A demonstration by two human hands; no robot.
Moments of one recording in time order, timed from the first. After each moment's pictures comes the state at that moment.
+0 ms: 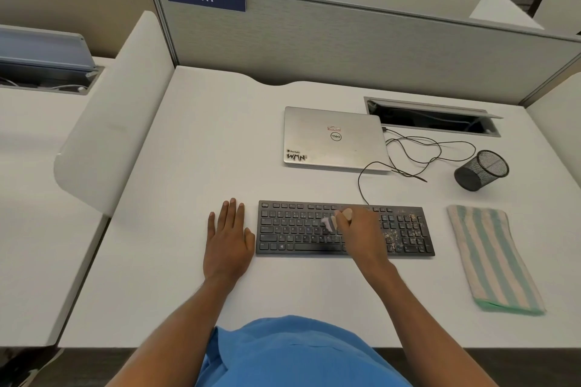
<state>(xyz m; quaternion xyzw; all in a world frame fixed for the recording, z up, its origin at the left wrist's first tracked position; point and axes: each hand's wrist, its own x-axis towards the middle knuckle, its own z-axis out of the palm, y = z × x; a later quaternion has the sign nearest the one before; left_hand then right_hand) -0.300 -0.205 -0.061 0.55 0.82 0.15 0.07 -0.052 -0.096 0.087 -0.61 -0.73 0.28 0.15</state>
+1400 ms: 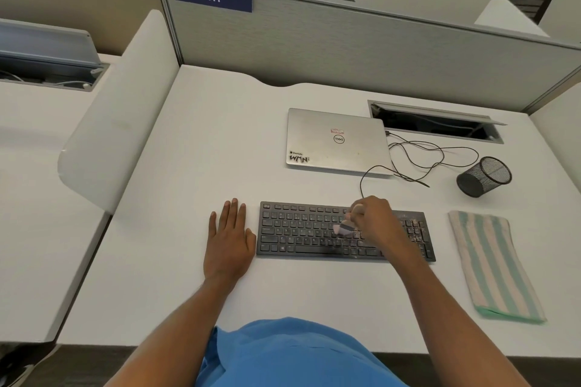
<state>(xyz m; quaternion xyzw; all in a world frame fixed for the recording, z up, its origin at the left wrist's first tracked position) -0.299 -0.205 -0.061 0.55 0.82 0.15 0.07 -0.042 -0.054 0.117 -0.62 -0.73 0.30 -0.01</state>
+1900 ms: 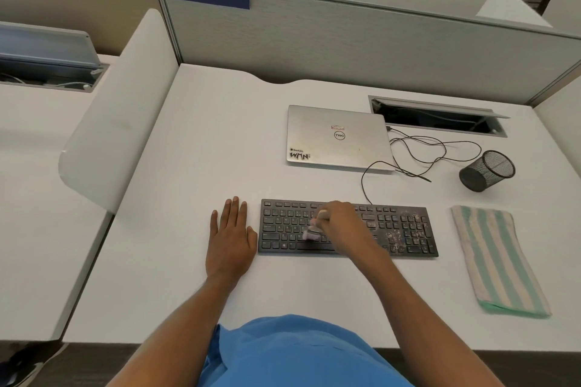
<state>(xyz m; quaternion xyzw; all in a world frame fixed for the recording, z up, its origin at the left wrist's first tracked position) -0.299 -0.205 -0.059 0.55 0.82 0.15 0.06 -0.086 -0.092 0.113 -0.54 -0.76 0.36 -0.02</state>
